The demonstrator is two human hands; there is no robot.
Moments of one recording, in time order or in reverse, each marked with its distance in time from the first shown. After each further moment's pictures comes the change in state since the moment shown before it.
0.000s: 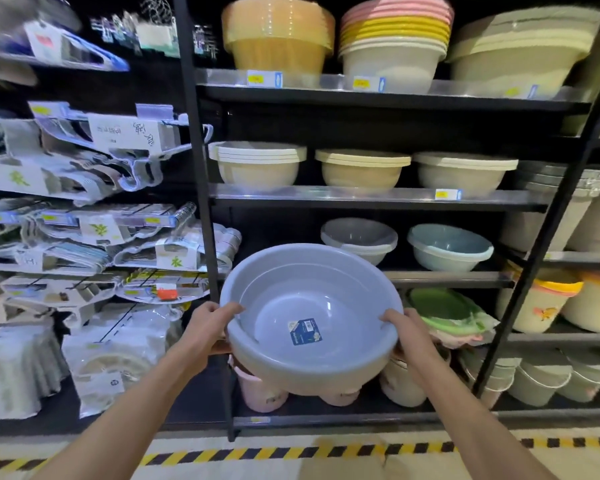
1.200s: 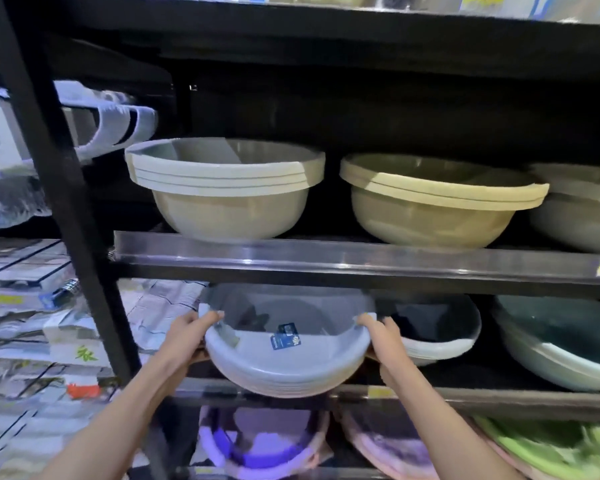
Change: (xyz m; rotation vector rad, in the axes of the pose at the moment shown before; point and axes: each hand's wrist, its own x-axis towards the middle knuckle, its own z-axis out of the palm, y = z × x) left_hand 0.483 0.045 0.069 -0.107 0.085 -0.003; right_hand 0.494 -0.011 0.177 0.005 -0.060 0.096
